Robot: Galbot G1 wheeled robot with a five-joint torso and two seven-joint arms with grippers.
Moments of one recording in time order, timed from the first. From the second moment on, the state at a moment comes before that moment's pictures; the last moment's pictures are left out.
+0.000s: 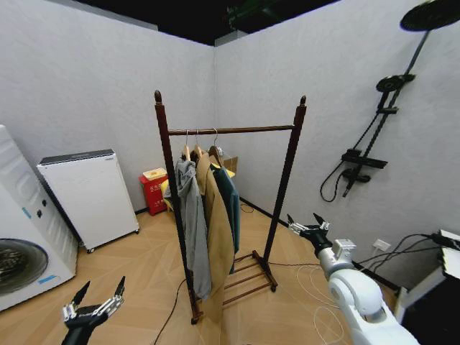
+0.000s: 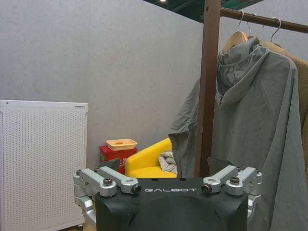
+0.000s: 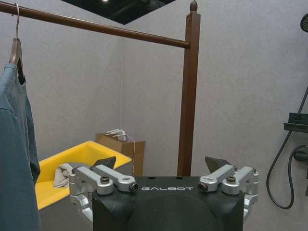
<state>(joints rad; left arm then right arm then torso) 1.83 -1.30 -0.87 -2.29 -0.49 -0.05 0.04 -1.18 1.14 0.69 2.12 0.42 -0.37 0.16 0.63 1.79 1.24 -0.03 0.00</state>
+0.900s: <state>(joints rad) 1.83 -1.30 -0.87 -2.29 -0.49 -0.05 0.04 -1.19 1.16 0.63 2.14 0.39 -0.39 0.18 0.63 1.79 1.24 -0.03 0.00</state>
